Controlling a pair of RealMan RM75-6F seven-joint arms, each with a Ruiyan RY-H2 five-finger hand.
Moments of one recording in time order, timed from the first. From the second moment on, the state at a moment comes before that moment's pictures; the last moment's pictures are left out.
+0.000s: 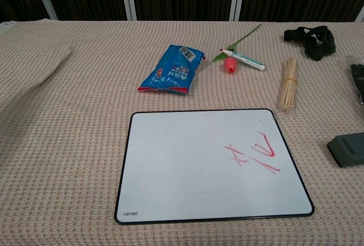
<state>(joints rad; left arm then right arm) -0.03 -1.12 -0.06 -1.68 1.47 1.53 -0.05 0.06 -1.21 0.10 -1.51 -1.45 1.50 -0.03</state>
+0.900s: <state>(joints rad) -0.03 -1.11 -0.06 -1.70 1.46 1.53 -0.05 0.07 -1.17 0.06 -1.51 -1.51 1.47 0.05</state>
